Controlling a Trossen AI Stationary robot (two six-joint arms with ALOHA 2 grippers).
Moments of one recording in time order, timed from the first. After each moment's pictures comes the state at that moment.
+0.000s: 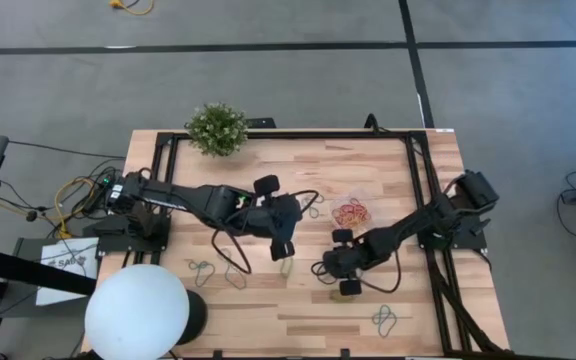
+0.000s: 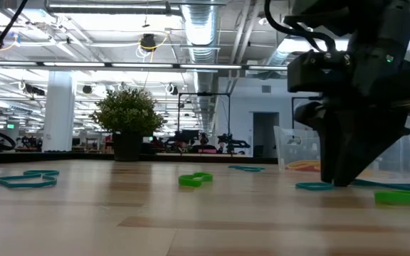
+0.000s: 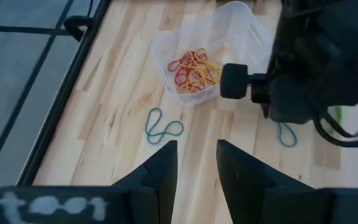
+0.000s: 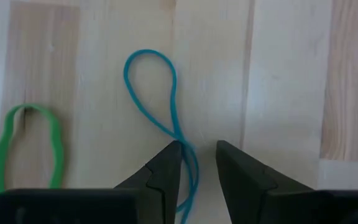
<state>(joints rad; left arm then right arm) -0.26 1.83 1.98 -1.08 -0.49 -0.27 0.39 1.76 0.88 -0.37 0.10 0.23</state>
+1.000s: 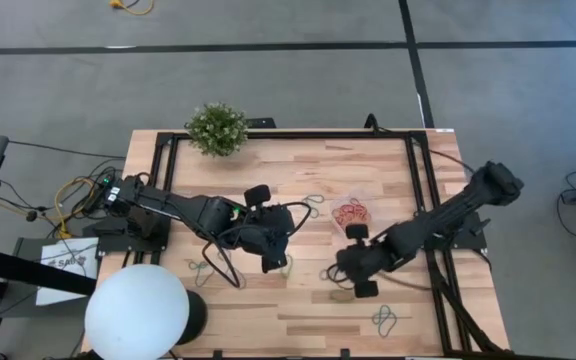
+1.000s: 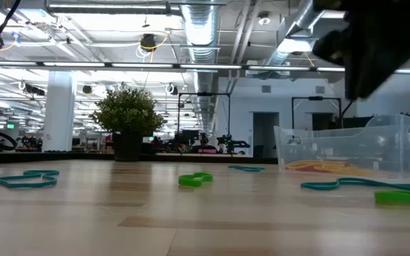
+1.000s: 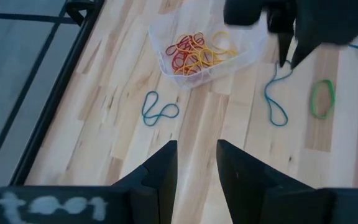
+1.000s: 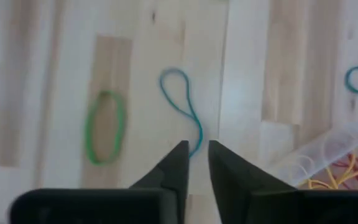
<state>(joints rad) -0.33 1.82 1.98 -1.18 -0.54 -0.39 0.50 1.53 1.05 -0.76 0.18 0.31</state>
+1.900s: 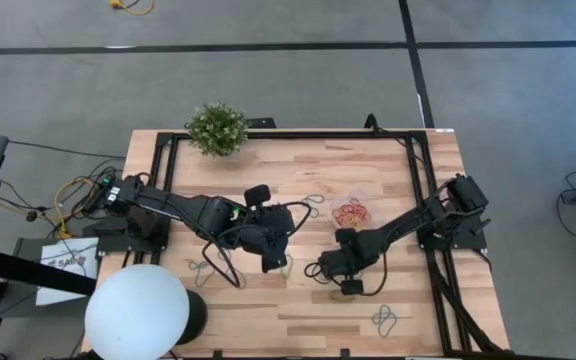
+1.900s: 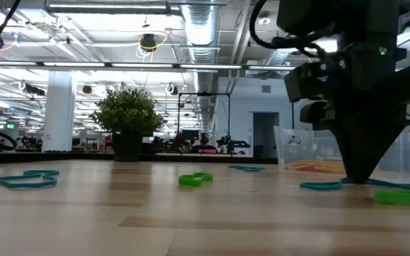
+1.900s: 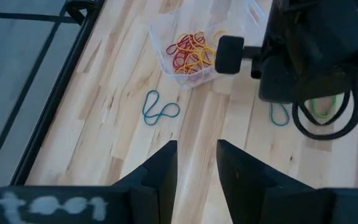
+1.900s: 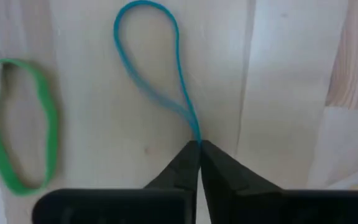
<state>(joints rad) -0.33 1.82 1.98 -1.18 -0.54 -0.39 0.39 1.81 1.05 -0.70 0.02 0.28</state>
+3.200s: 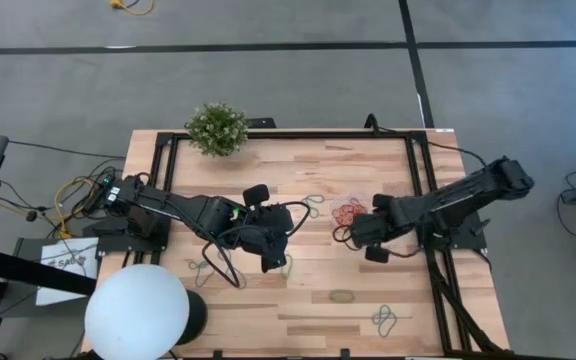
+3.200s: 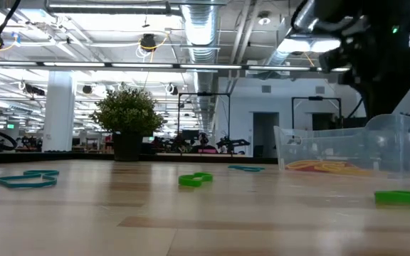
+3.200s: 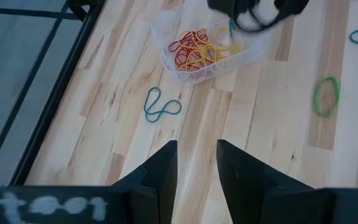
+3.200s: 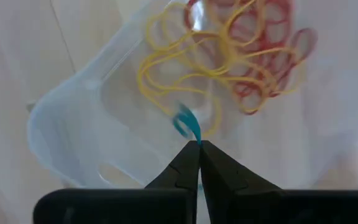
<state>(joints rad) -0.33 1.82 1.98 -1.20 -0.54 -0.41 0.26 1.41 0.91 -1.09 0.17 0.42</state>
